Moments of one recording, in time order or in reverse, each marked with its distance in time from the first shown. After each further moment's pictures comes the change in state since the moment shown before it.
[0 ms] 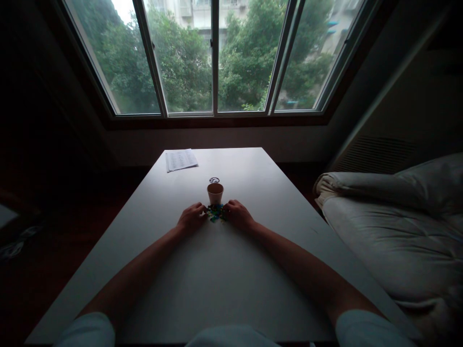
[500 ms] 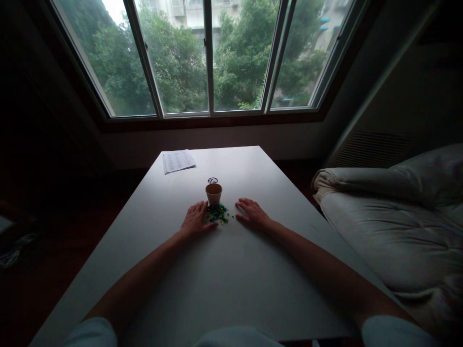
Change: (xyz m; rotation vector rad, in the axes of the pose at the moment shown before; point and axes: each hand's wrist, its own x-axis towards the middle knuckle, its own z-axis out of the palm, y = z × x) left_hand -0.004 0.010 0.023 0.092 -0.168 -0.086; right_hand -0.038 0.047 -0.037 -0.189 -0.210 0.077
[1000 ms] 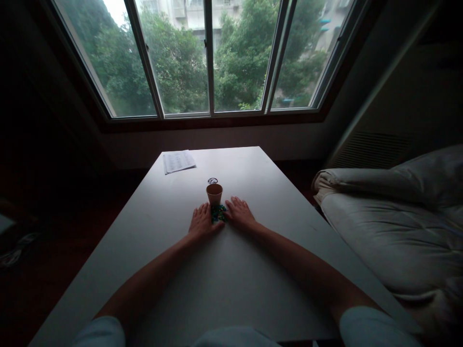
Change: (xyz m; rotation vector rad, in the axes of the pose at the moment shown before) left_hand 0.004 0.029 0.021 -0.008 0.023 -0.134; right_hand 0.031 -0.050 0.026 -0.003 -0.015 0.206
